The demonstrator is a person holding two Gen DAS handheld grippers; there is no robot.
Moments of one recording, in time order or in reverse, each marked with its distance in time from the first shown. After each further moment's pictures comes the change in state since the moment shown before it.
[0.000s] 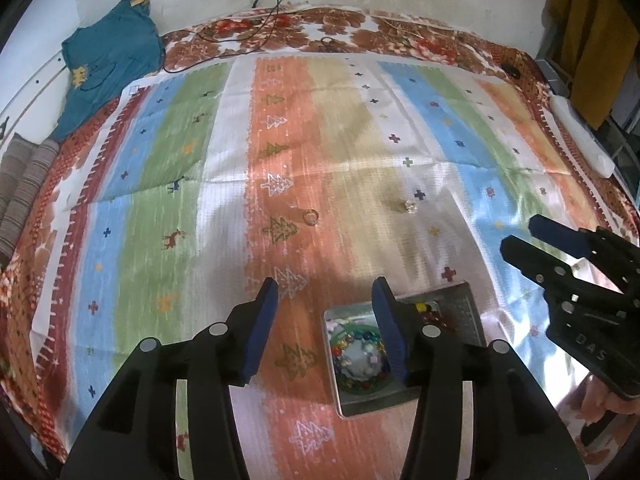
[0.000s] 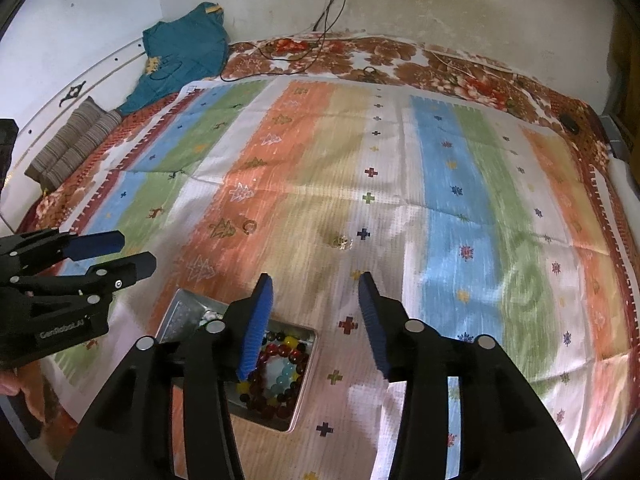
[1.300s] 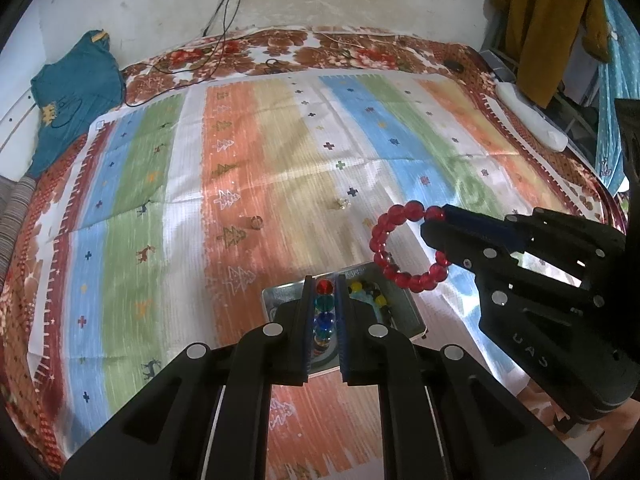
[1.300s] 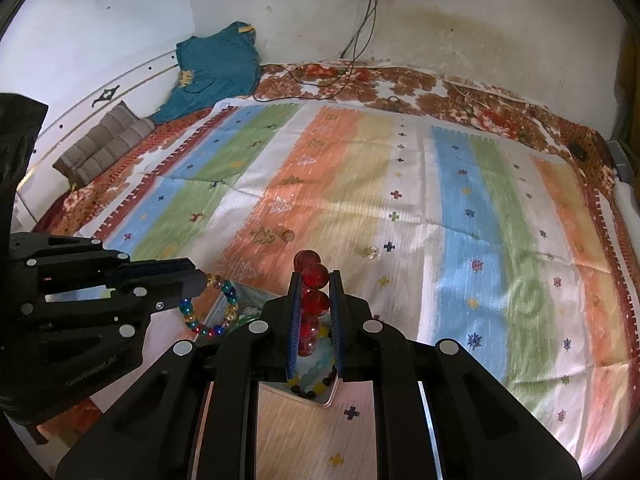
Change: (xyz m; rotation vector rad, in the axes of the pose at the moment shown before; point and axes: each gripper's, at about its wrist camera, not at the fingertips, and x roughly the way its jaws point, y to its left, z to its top) left arm -0.047 -0.038 -0.025 0.119 -0.058 -0.117; right arm -0.047 0.027 -0.018 -0.054 -0.090 0.059
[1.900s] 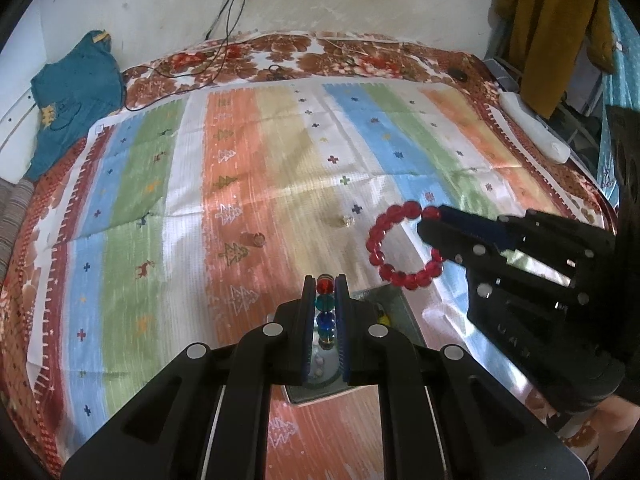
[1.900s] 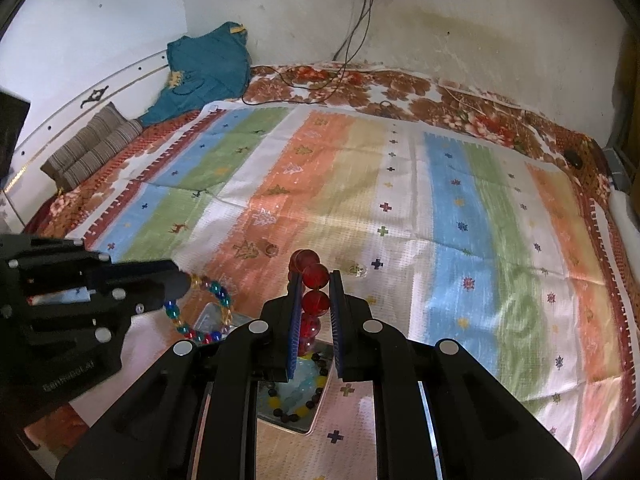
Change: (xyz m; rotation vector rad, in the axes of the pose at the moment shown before) left arm 0.006 0.005 0.015 -0.009 -0.011 -0.003; right arm 0.017 -0.009 0.020 -0.004 -0.010 -0.037
